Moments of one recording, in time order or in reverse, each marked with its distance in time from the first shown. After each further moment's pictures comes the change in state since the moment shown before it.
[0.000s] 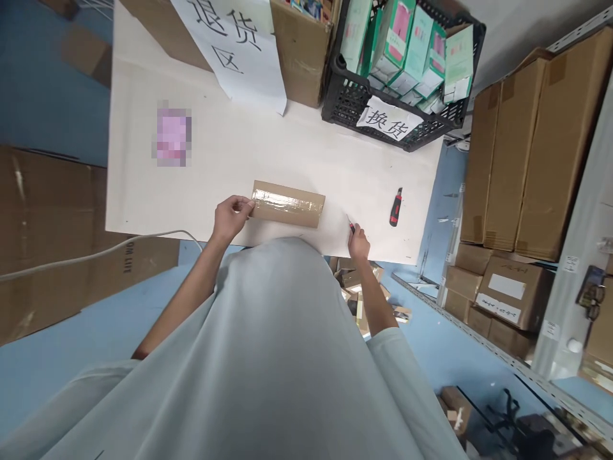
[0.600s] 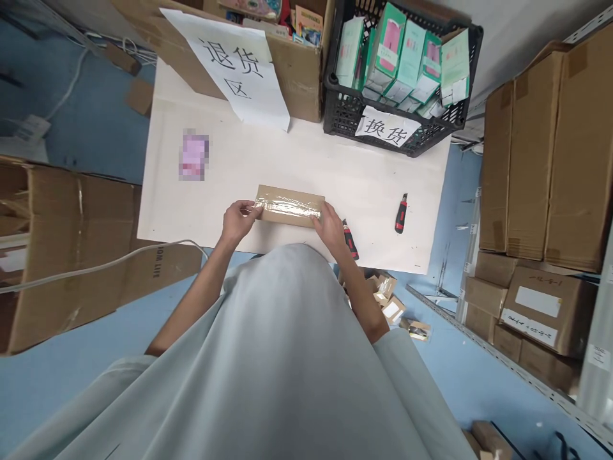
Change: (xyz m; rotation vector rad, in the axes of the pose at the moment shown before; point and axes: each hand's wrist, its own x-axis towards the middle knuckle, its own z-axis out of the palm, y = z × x) left_hand 0.004 0.020 0.008 0.105 0.084 -0.003; right_hand 0.024 -0.107 -0.049 0.383 0.153 -0.509
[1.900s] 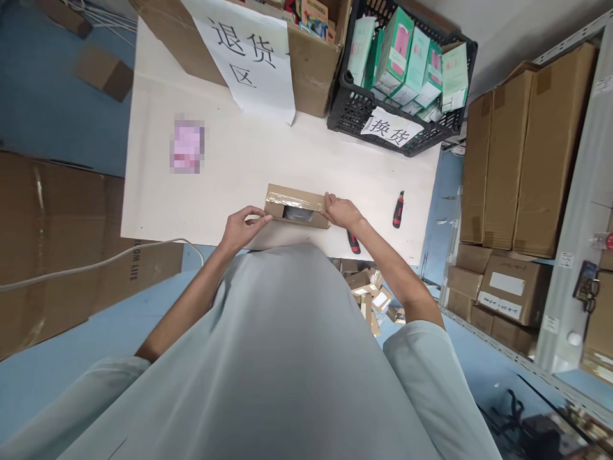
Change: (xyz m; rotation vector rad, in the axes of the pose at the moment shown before) left_hand -0.027 -0.017 -0.032 -0.307 -0.268 0.192; right_hand 0.044 -0.042 -0.063 -0.799 -0.550 -0.256
